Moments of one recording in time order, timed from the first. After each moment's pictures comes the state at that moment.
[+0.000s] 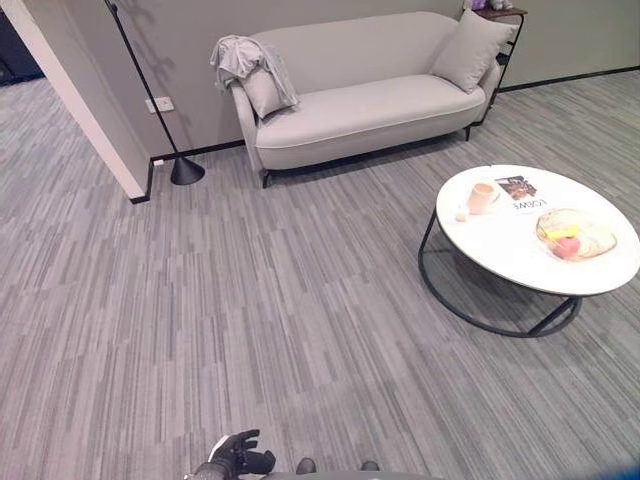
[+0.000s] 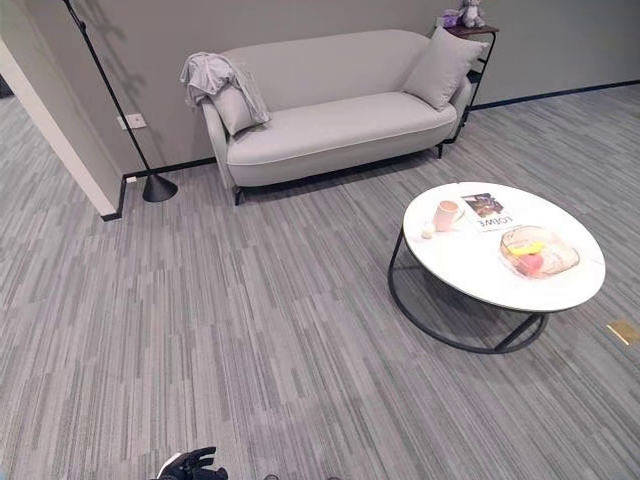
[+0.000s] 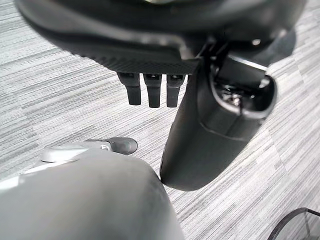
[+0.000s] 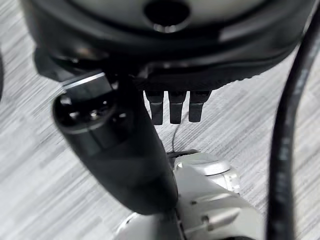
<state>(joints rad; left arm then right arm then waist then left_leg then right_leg) -0.04 0.17 -0.28 1.39 -0.19 -0.17 -0.04 0.03 -0.25 0.17 1.49 0.55 -0.01 0.10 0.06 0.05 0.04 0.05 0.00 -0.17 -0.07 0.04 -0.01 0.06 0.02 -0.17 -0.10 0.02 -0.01</state>
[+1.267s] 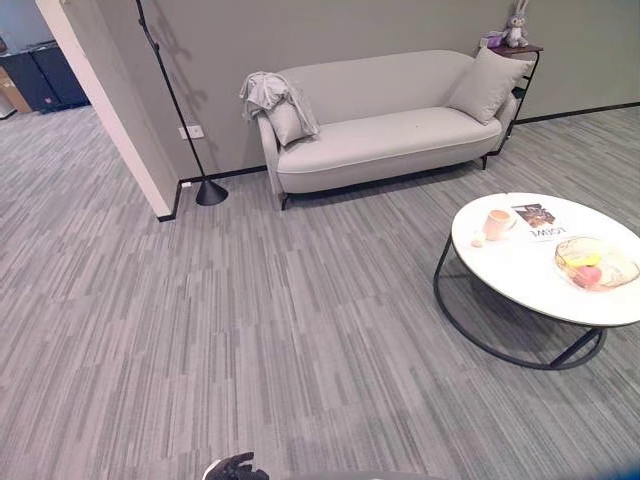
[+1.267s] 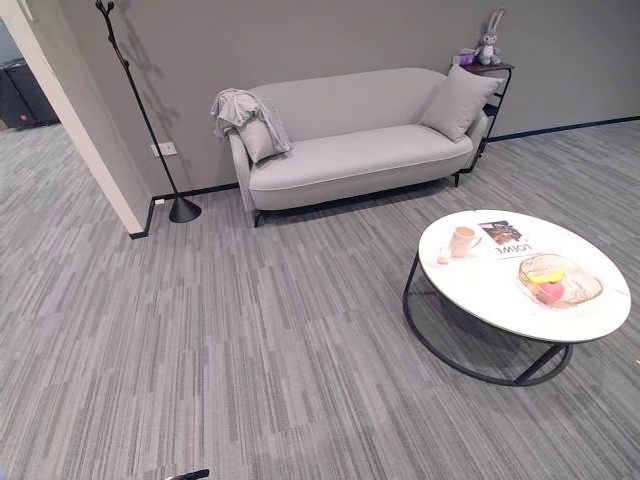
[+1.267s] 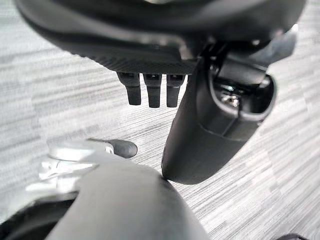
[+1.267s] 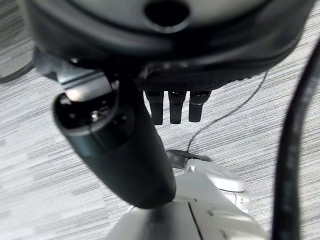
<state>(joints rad) -0.01 0.17 -0.28 1.41 -0.20 -0.15 -0.07 0.02 -0.29 0.27 1.45 0.36 -0.02 0.10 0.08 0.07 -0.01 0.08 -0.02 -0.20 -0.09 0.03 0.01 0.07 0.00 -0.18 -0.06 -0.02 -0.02</state>
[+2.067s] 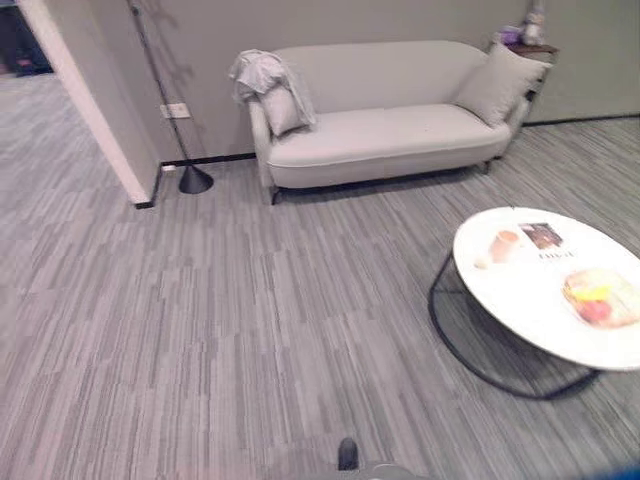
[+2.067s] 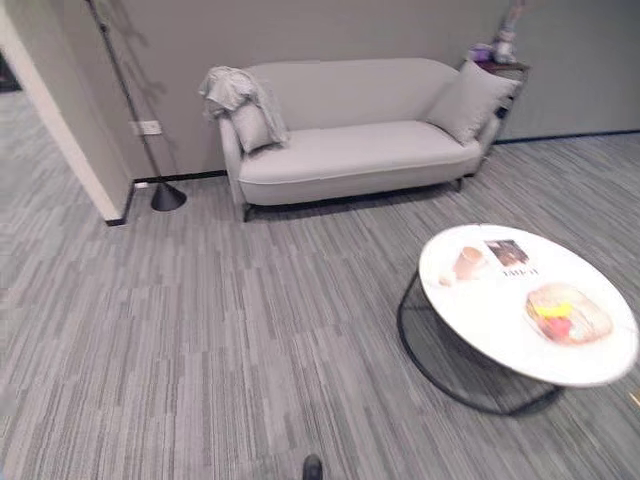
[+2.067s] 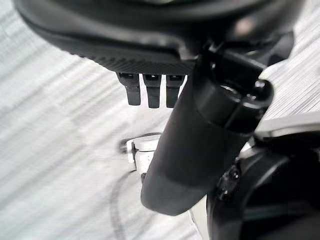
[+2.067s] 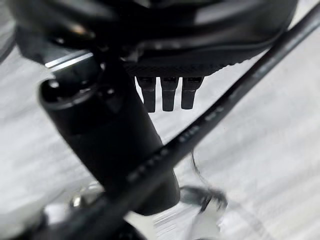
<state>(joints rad) 0.03 0.19 -0.43 1.48 -0.03 -0.12 -0.05 0.07 -0.21 0.32 1.49 0.41 0.02 0.07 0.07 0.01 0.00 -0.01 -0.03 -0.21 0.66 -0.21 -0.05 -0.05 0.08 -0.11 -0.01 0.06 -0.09</state>
